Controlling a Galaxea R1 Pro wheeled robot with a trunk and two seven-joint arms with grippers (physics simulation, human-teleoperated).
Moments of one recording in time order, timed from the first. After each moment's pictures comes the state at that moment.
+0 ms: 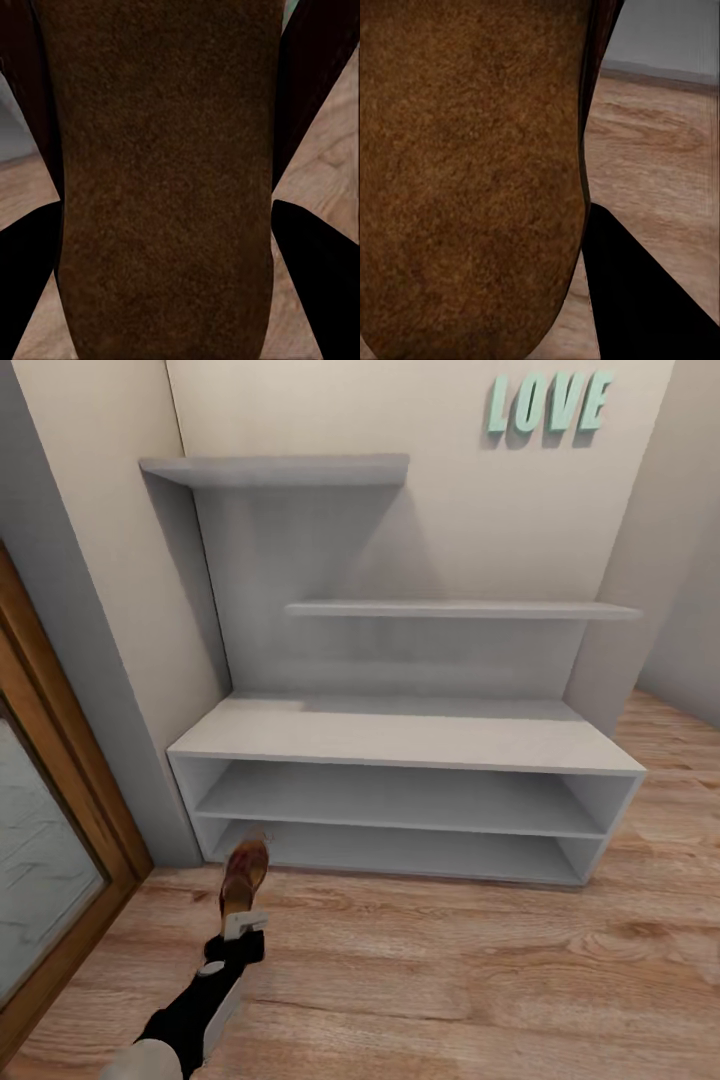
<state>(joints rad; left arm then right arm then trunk) -0.55 -0.03 -0.01 -0.45 0.09 0.00 0.17 -0.17 -0.31 -0.86 -0.55 0.00 -0.48 0.10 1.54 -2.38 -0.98</state>
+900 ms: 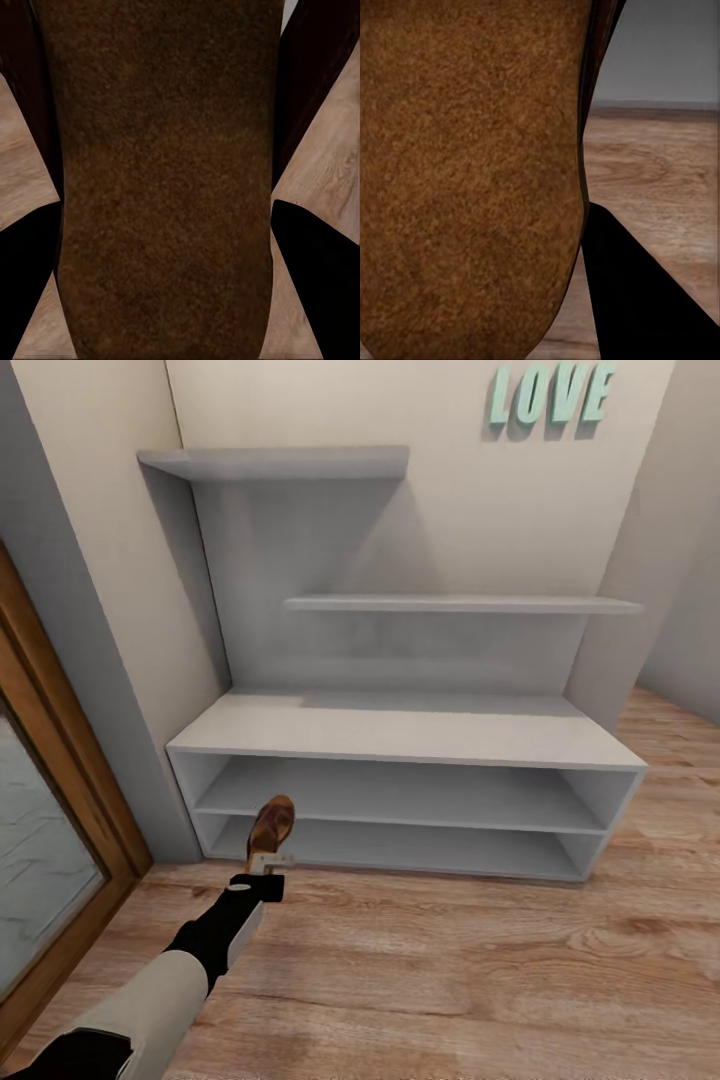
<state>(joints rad) -0.76 -0.05 -0.13 -0.44 0.07 0.24 0.16 -0.17 -0.38 -1.07 -0.68 -0.02 -0.35 0.10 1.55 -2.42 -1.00</state>
